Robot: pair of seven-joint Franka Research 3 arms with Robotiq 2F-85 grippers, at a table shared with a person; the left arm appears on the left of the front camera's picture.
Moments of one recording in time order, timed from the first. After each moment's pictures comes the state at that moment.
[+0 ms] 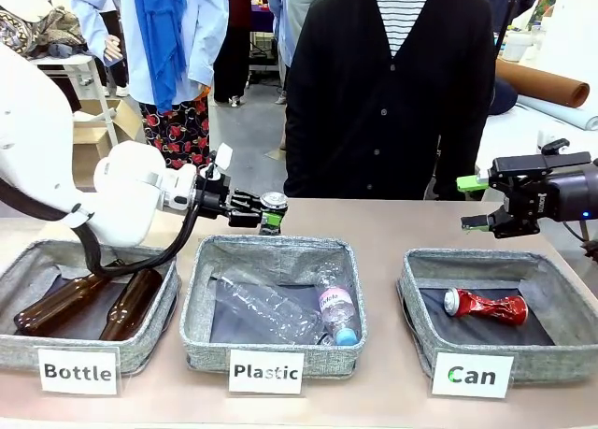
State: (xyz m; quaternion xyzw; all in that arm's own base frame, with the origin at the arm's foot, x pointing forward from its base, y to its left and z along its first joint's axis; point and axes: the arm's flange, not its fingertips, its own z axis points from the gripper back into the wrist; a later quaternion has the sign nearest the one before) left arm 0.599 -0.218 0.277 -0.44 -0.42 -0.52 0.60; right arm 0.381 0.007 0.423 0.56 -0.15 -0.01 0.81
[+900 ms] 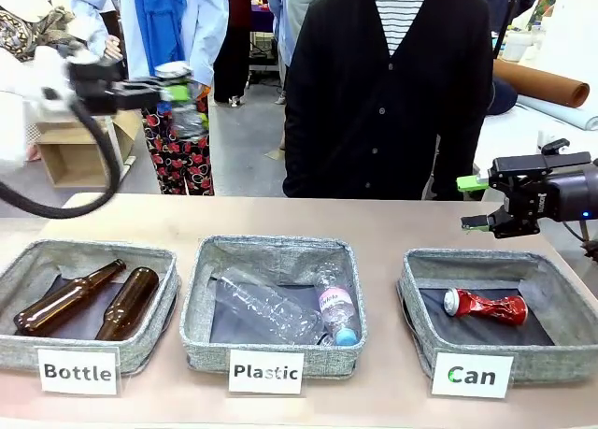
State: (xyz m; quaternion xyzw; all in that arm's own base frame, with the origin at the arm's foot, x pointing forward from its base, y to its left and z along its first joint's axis) left arm 0.570 -0.022 0.491 -0.49 -0.53 -0.45 0.53; right arm 0.381 0.007 0.423 0.56 -0.15 -0.01 0.81
